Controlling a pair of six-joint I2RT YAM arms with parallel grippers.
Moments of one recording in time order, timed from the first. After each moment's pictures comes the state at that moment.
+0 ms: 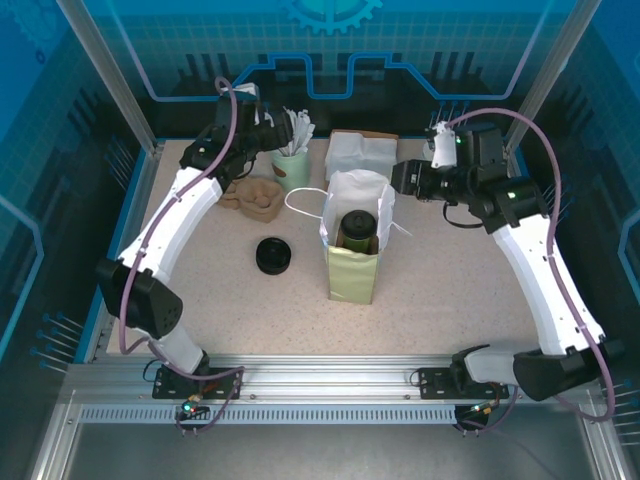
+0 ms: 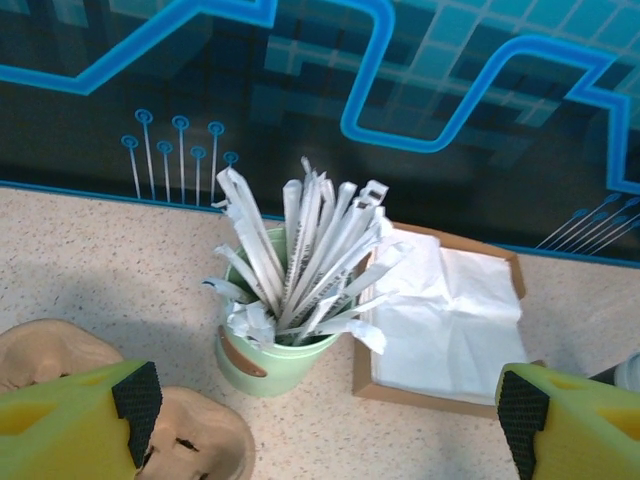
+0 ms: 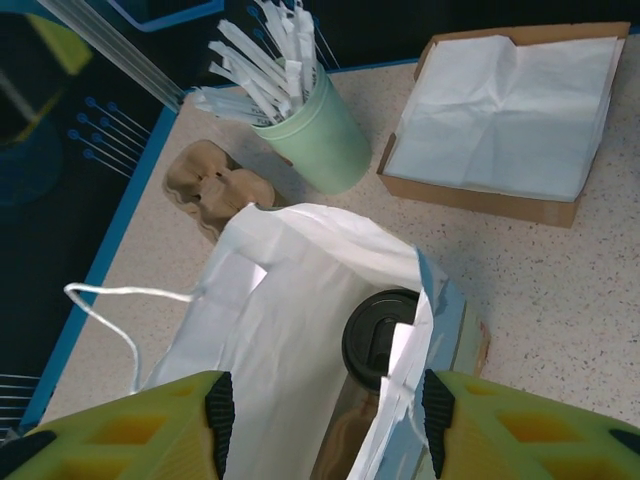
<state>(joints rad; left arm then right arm) -0.31 1.68 1.77 -0.57 -0.17 -0.40 0.29 1.27 1.58 -0.93 -0.29 0.37</state>
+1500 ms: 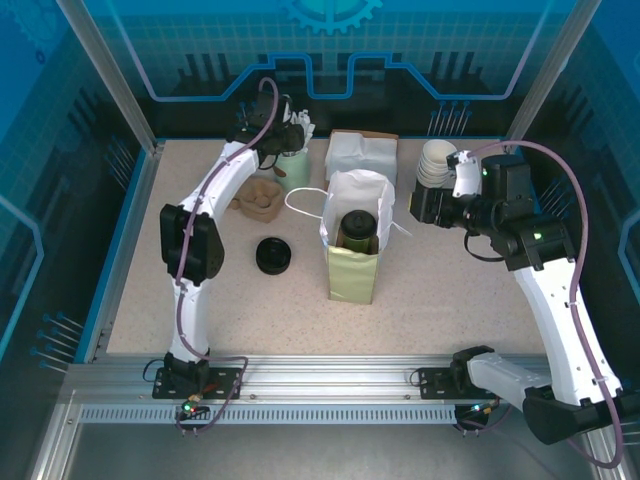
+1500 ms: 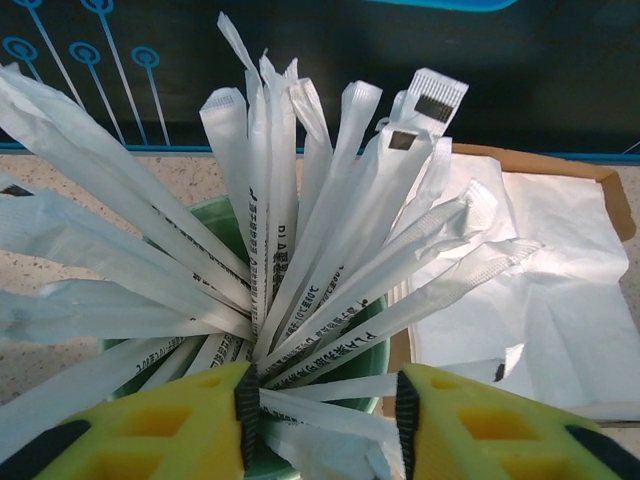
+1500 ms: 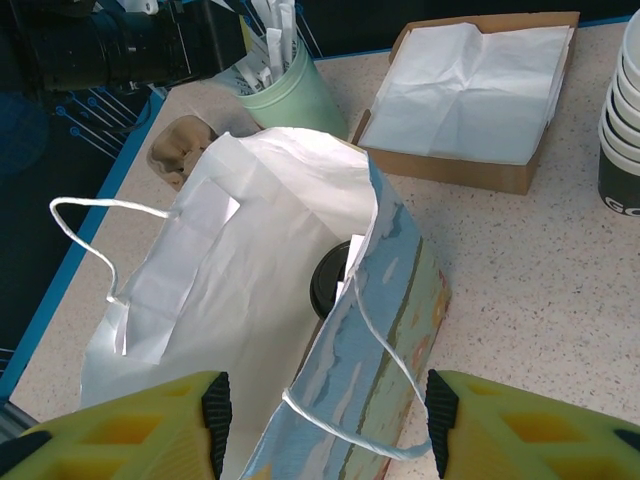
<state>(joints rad) -0.28 2.18 2.12 -0.63 -0.05 -0.32 0.22 1.07 1.40 -0.96 -0.32 0.29</state>
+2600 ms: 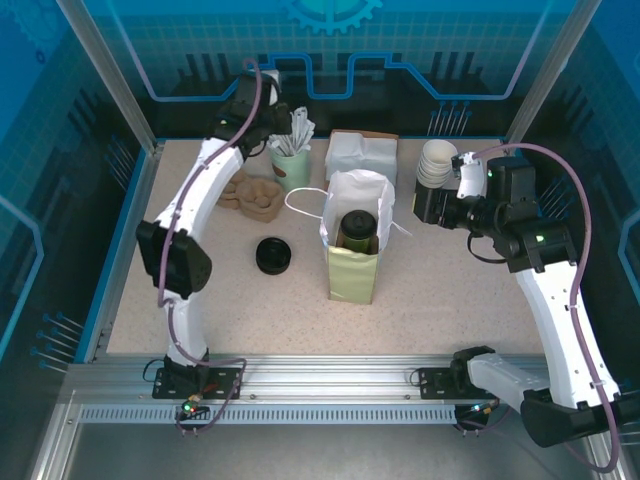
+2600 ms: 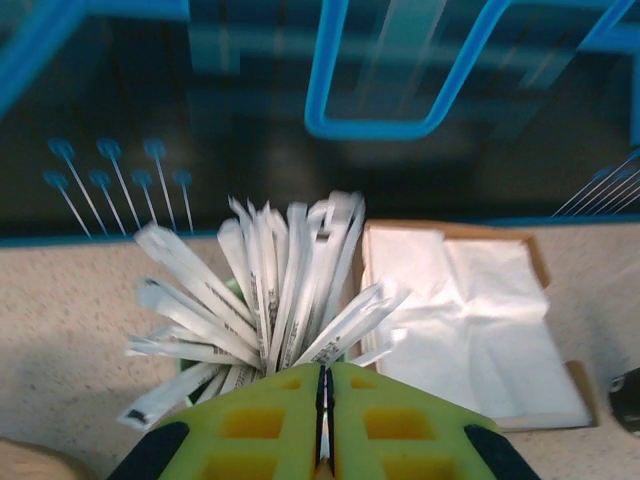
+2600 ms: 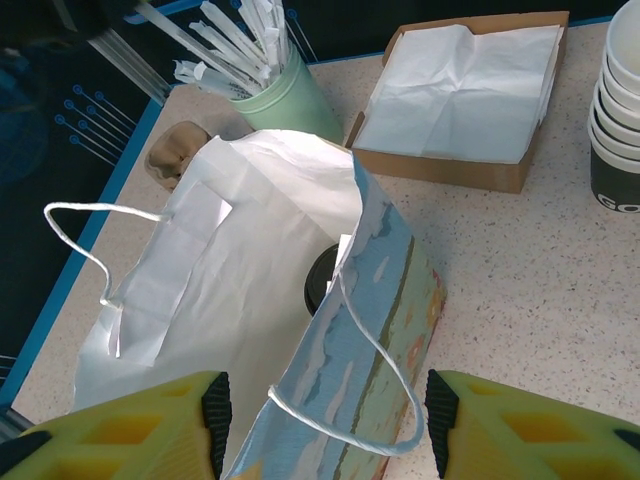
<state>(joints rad) -0.29 1.99 2.15 -0.66 -0.08 -0.26 0.18 1.05 1.38 -0.95 -0.34 0.29</state>
